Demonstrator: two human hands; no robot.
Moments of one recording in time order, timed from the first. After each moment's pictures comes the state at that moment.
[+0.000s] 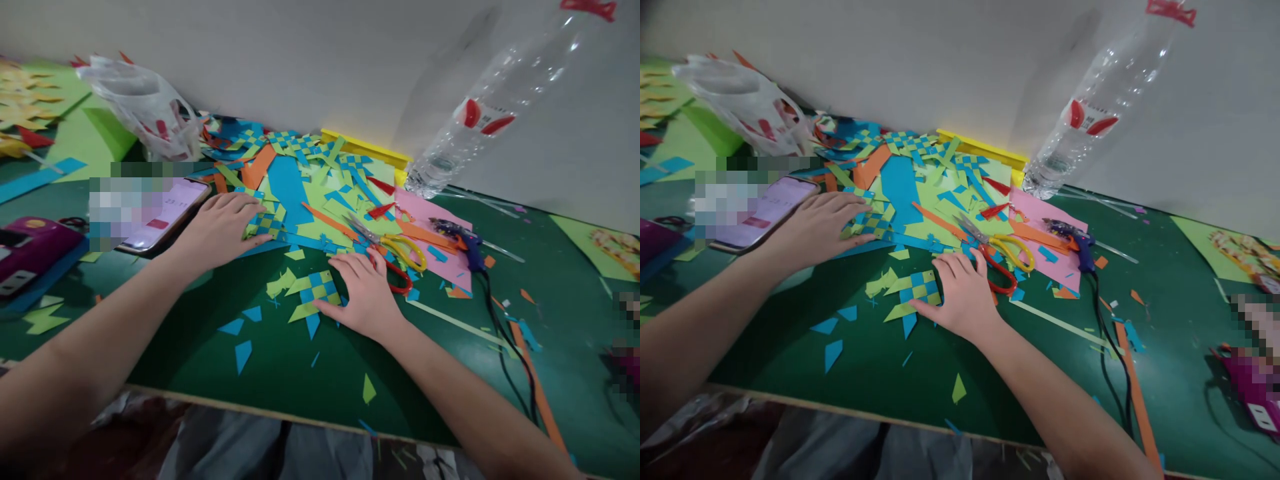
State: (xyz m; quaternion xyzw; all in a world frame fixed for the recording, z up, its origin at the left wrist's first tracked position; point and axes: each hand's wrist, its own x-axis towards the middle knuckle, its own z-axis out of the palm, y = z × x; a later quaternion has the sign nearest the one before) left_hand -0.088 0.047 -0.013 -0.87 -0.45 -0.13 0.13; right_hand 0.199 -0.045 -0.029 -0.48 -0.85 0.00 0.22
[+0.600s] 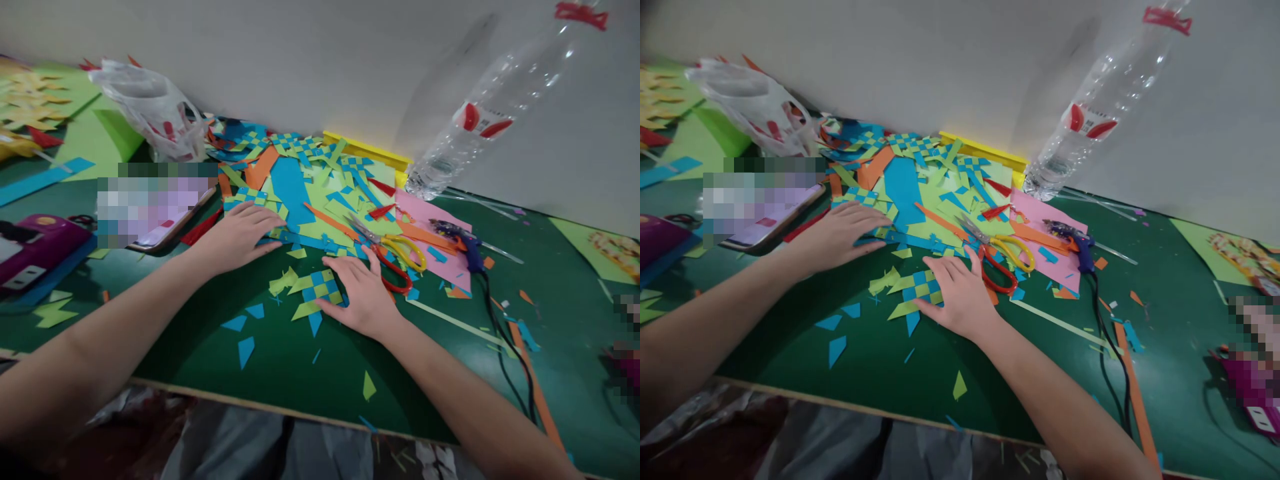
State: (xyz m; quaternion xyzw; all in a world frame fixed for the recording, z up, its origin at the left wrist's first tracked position) left_hand -0.077 0.047 -0.014 -0.92 -0.38 -0.11 0.04; right_hand 0.197 -0.046 -0.028 -0.44 -0.87 0.06 0.23
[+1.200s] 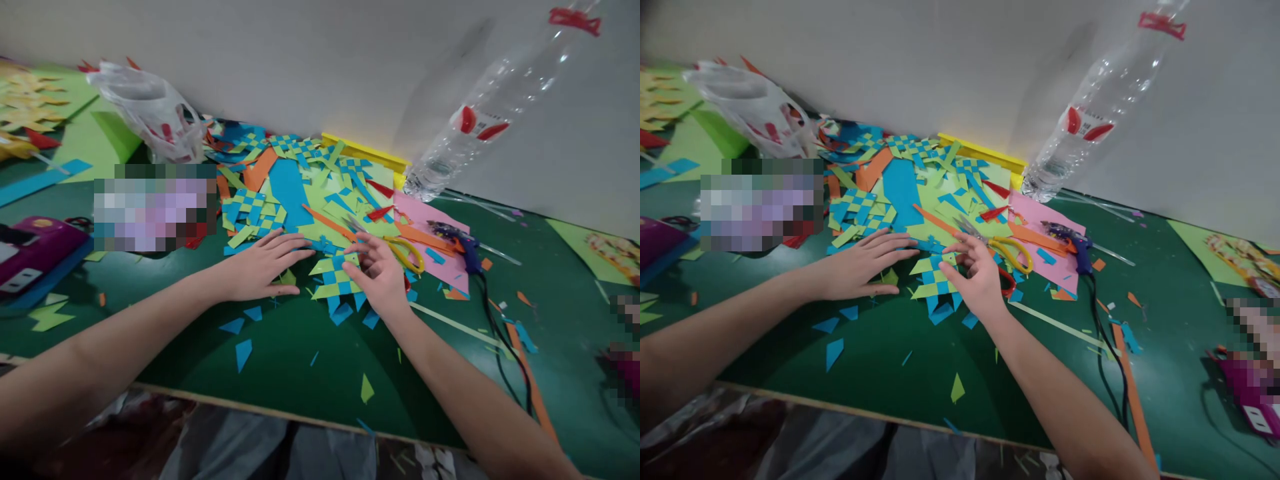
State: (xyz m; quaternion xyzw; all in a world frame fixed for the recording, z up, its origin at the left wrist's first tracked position) left_hand -0.049 0.020 -0.029 -0.96 -0.28 -0.09 -0.04; right_hand 0.208 -0.026 -0.030 -0.47 -0.61 0.39 0.51
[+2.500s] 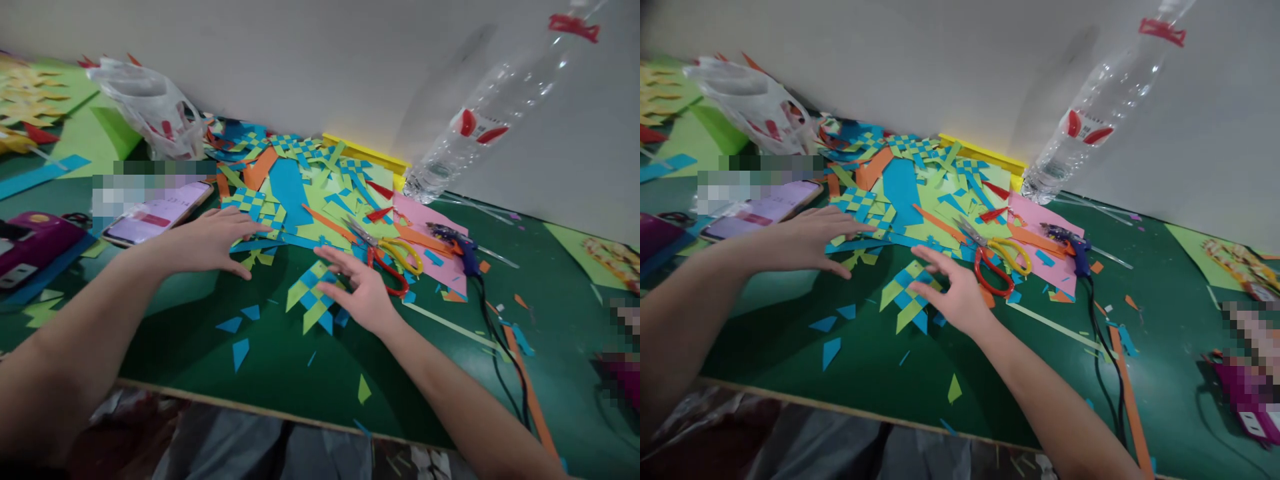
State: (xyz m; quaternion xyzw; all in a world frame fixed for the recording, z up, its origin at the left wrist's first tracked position) left_hand -0.109 0.044 0.002 -0.92 -0.38 -0.03 -0.01; right_hand 0.193 -0.041 -0.018 -0.42 -0.75 0.35 0.38
